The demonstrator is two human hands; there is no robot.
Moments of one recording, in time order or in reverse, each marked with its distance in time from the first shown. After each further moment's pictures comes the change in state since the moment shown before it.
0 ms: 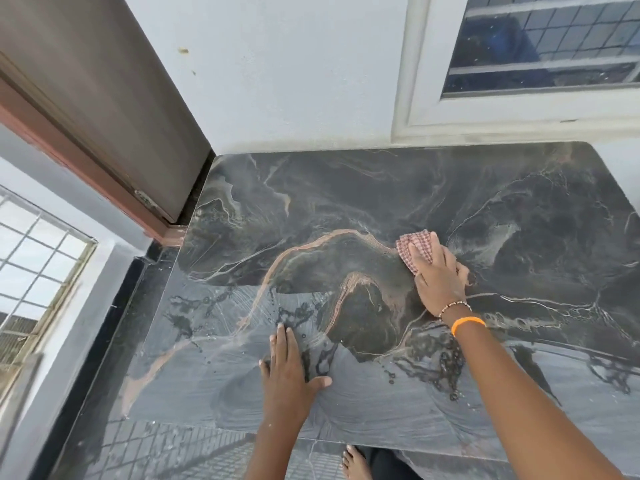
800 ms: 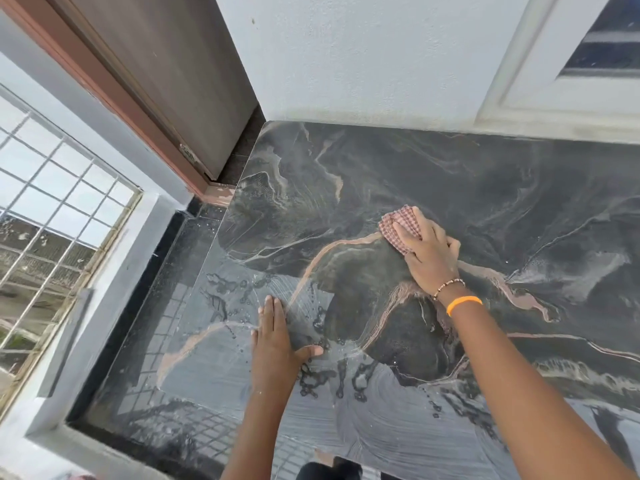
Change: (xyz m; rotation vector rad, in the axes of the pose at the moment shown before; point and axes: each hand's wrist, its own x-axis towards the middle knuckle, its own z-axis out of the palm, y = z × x) left_hand 0.047 -0.049 -0.041 -0.183 0.150 -0.182; right_hand 0.068 -0.102 0.016 0.098 -0.075 -0.279
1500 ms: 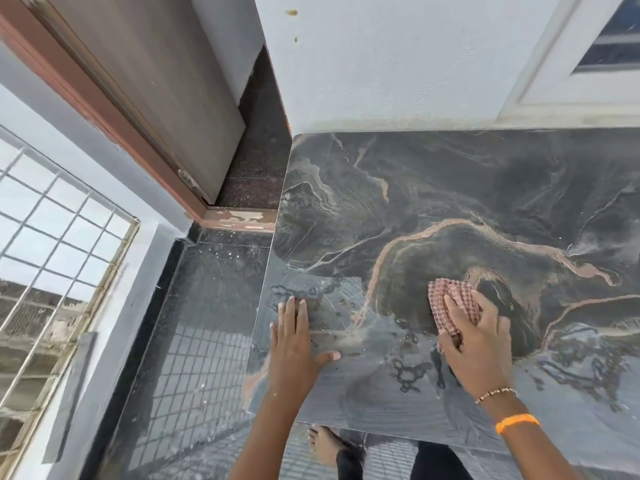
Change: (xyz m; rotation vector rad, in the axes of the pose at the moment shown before) left_hand 0.037 -0.107 -0.064 0.217 -0.064 0.303; right_hand -0.151 -0.117 0.047 0.015 0.178 0.344
